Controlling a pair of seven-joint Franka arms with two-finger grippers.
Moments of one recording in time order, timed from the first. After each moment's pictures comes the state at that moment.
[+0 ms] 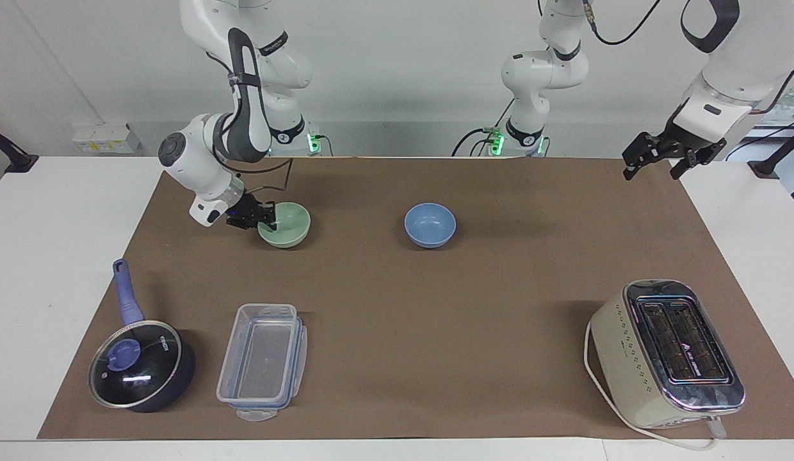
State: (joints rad) left arm 0.02 0.04 -0.02 -1.50 -0.01 1.48 0.03; right arm -0.27 -0.02 0.18 -2.42 0.37 2.23 -0.45
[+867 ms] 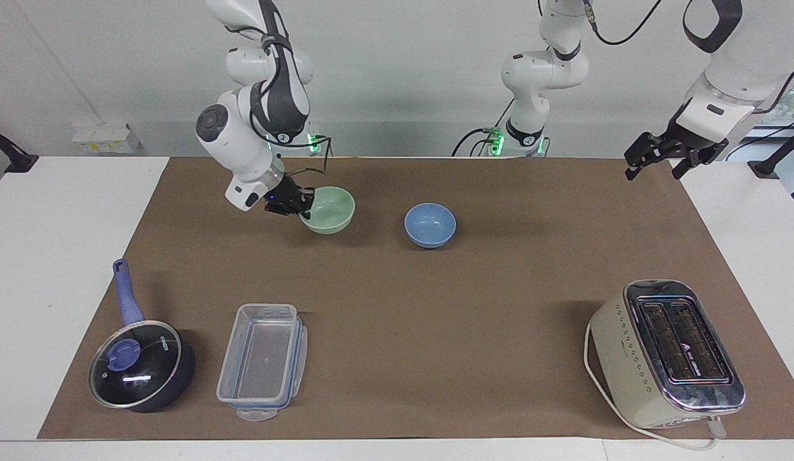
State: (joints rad) left arm 0.02 0.04 -0.02 -1.50 -0.01 1.48 0.03; right arm 0.06 -0.08 0.20 -2.27 0.38 2.10 0.09
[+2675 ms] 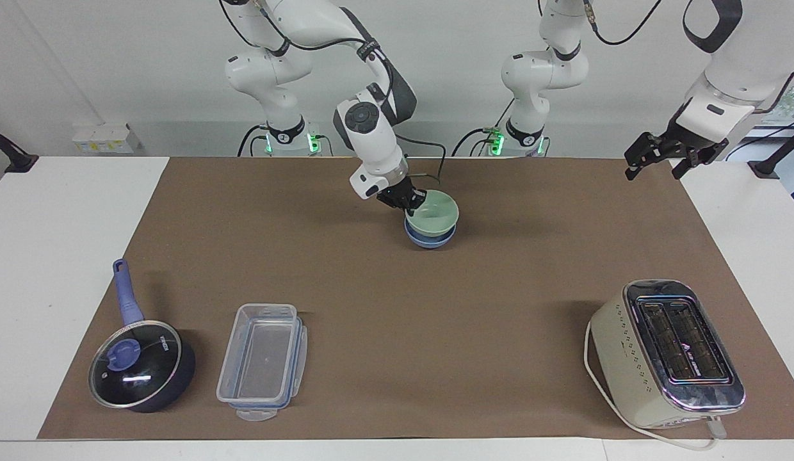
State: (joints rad) left arm 0.02 0.04 -0.02 -1.50 -0.01 1.48 0.03; right arm 0.46 0.14 0.20 -2.17 0.38 2.40 0.67
